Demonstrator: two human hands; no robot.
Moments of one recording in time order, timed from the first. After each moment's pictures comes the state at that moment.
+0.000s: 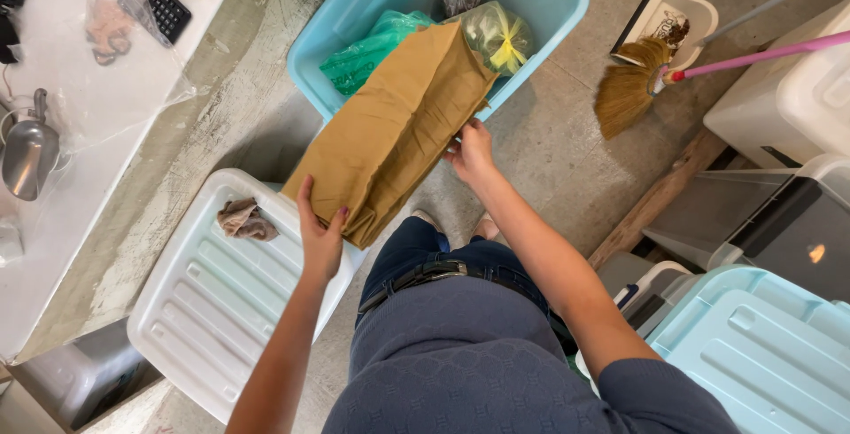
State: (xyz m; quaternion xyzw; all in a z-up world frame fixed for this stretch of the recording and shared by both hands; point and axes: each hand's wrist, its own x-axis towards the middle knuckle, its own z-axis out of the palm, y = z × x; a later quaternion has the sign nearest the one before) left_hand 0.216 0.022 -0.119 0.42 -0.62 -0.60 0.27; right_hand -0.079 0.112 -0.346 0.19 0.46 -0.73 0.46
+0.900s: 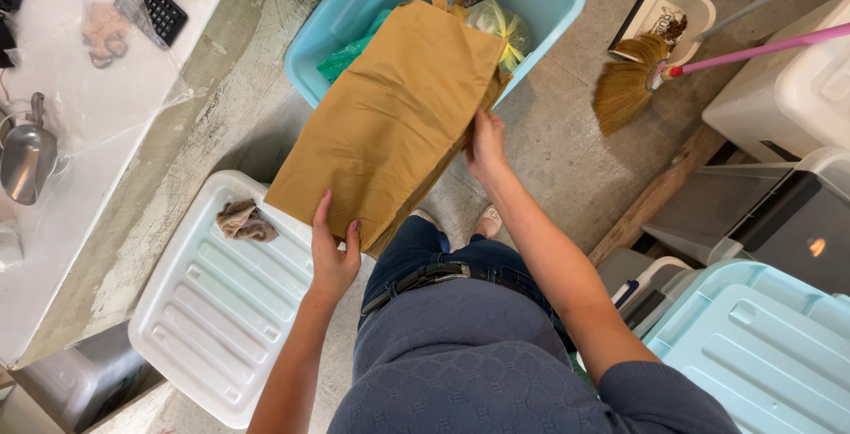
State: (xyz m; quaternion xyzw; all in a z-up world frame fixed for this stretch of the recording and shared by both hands) left_hand 0.204 0.073 -0.082 0.31 -0.84 -0.37 0.26; right_hand -0.090 0.123 -0.198 0.19 0.47 -0.80 0.33
